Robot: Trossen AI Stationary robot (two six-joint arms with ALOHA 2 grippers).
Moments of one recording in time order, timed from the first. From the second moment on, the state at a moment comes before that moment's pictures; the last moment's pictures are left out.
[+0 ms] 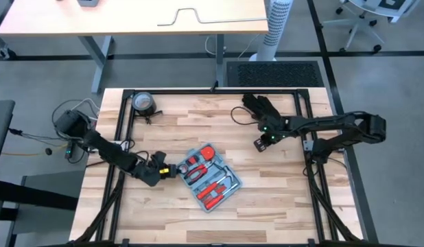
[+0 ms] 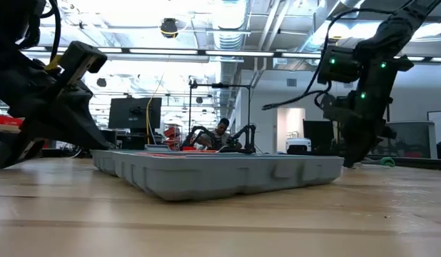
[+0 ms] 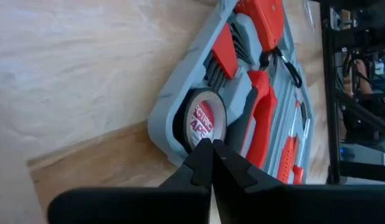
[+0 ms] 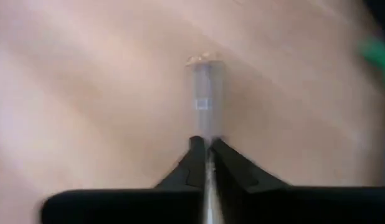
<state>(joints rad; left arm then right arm) -0.52 1.40 0.28 0.34 -0.58 -1.76 -0.34 1.31 0.54 -0.43 0.03 0.60</state>
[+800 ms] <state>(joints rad) 0.22 1.40 0.27 0.61 -0.12 -0.96 -0.21 1.22 0.59 -0.36 0.03 0.20</state>
